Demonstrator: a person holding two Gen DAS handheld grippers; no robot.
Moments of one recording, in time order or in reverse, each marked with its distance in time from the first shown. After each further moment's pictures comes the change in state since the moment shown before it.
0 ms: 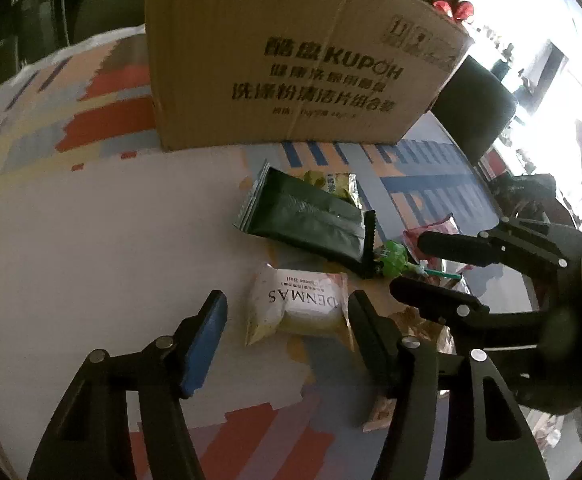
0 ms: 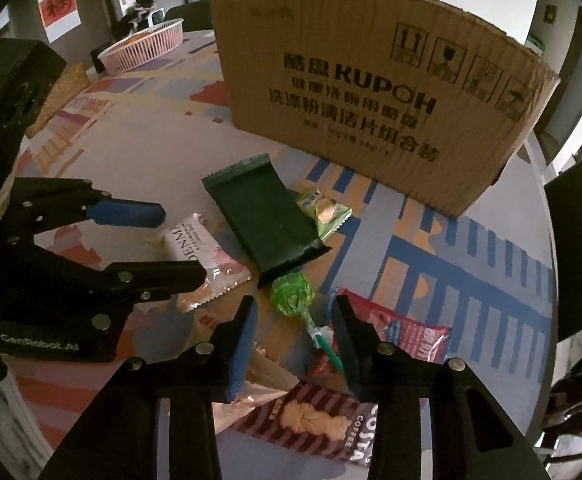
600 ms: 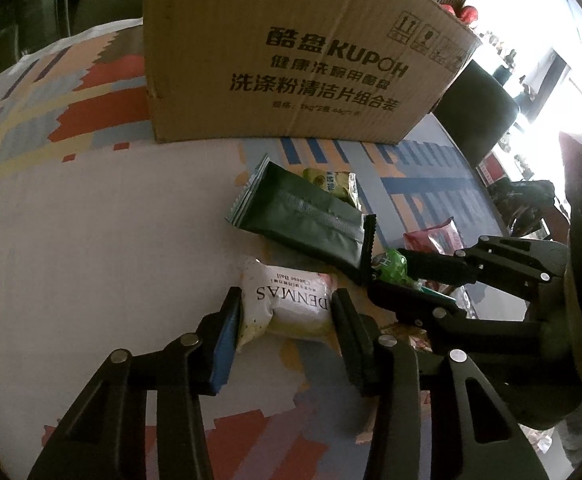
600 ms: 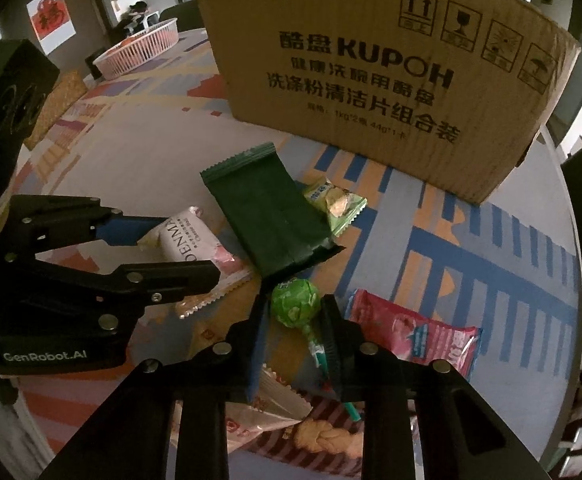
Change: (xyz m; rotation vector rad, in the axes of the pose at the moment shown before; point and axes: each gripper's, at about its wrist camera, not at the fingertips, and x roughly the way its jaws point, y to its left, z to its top) left arm 0.006 -0.002 0.001 -0.019 0.000 -0.013; right arm 0.020 0.002 0.004 0.052 0.018 0.053
